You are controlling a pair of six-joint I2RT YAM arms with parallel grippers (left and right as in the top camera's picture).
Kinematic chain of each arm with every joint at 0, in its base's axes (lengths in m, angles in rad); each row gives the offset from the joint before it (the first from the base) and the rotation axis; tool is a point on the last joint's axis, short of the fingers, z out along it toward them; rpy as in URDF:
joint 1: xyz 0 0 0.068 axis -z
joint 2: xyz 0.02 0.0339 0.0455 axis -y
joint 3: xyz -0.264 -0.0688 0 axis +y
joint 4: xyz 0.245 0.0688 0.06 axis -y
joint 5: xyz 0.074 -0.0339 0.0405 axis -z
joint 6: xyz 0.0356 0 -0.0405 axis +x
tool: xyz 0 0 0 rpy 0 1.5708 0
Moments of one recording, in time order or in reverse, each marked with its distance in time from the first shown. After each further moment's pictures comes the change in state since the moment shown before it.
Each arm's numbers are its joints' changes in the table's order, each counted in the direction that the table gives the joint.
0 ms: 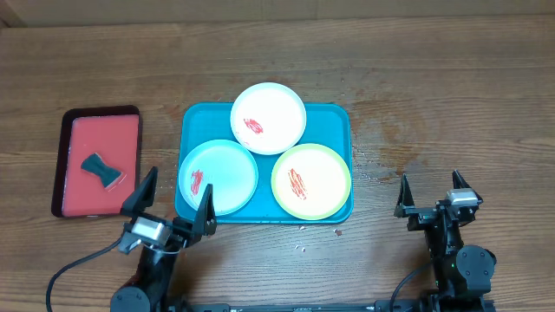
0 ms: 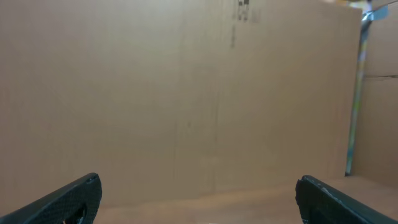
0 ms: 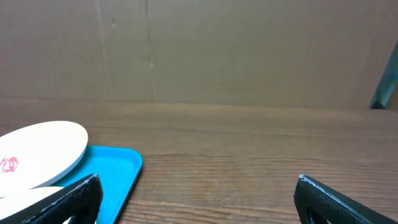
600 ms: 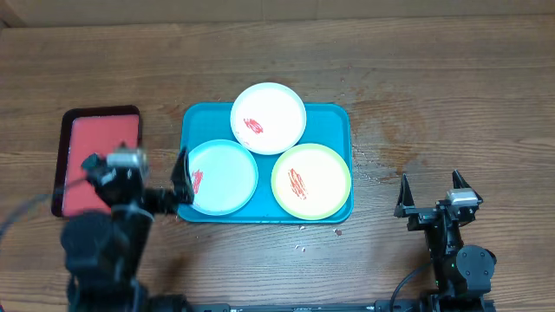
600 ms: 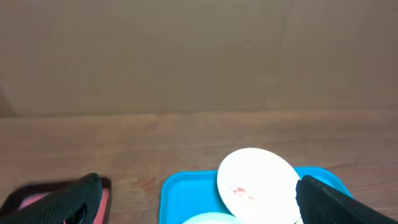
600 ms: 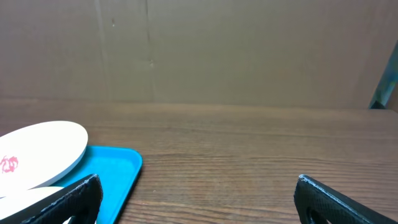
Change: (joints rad) left arm 0.000 -0.560 -0.781 -0.826 -0.173 0.187; right arm 0.000 0.000 0.000 0.000 0.000 0.000
